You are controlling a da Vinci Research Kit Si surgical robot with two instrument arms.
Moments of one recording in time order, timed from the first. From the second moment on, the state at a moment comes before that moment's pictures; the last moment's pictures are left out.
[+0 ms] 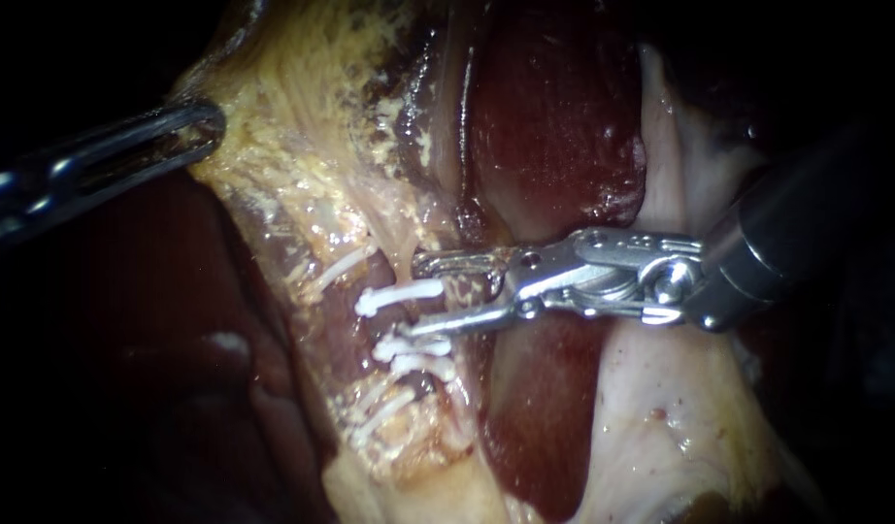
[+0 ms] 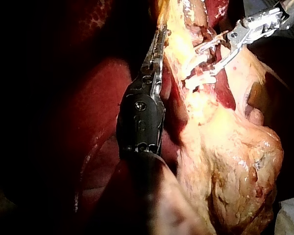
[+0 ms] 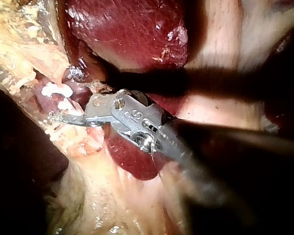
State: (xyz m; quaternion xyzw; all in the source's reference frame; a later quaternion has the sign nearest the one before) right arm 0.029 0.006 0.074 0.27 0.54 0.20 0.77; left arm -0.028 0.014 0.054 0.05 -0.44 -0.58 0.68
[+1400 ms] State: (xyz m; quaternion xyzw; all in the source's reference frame) right arm 0.019 0.008 0.067 0.22 0.60 0.10 0.76; left arm -0.037 0.014 0.063 0.08 -0.46 -0.55 0.69
